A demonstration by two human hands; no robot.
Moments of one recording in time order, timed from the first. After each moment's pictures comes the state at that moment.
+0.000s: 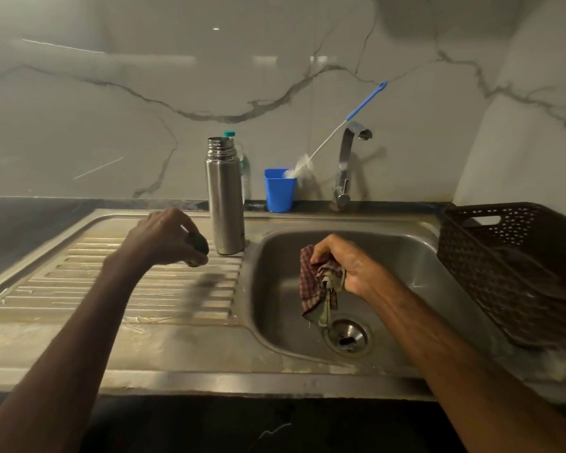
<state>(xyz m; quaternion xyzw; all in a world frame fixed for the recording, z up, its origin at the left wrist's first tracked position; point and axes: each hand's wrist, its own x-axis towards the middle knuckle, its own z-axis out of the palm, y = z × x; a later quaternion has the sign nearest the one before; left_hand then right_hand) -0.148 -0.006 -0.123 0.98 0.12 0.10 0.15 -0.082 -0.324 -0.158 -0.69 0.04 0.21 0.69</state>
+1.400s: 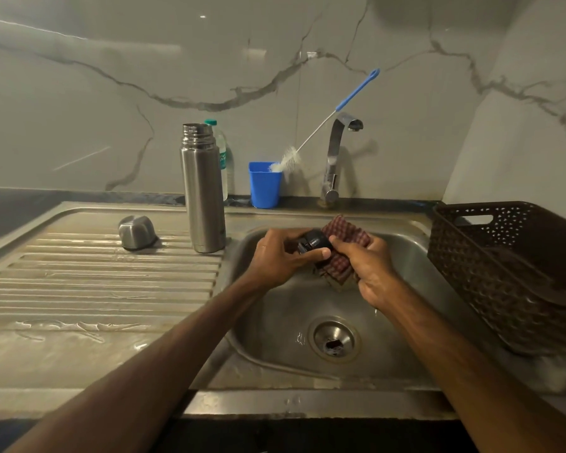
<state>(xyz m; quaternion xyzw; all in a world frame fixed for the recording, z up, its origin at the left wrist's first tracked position) -0.077 -0.188 -0.194 0.85 -0.14 0.14 0.48 -0.042 -0.362 -0.197 -0.66 0.04 -0.03 0.75</state>
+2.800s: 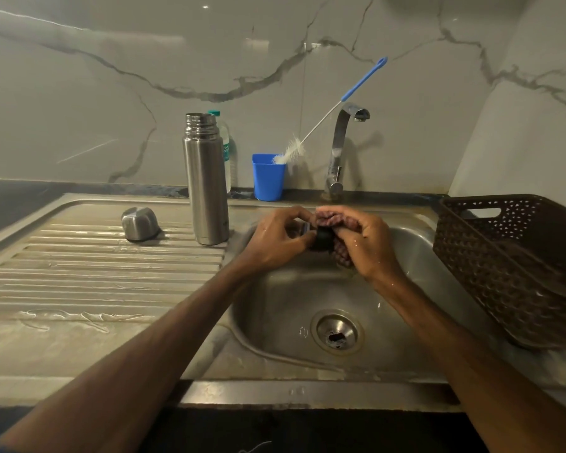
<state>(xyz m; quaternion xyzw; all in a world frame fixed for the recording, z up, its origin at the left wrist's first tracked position) -0.074 -0.176 -0.179 0.86 -0.13 0.14 0.47 -0.067 -0.362 -0.171 -0.77 -0.26 -0.16 0.56</state>
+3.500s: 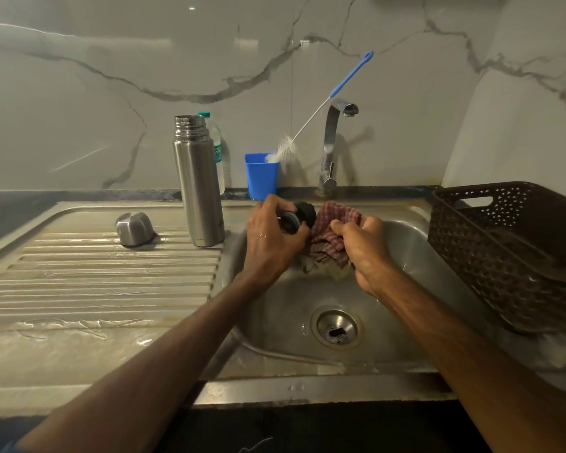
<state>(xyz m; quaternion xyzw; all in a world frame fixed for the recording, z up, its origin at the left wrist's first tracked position) -0.076 -0.192 -0.197 0.85 -0.03 0.34 0.40 -0.064 -0.350 -0.179 -0.70 0.05 -0.08 0.70</state>
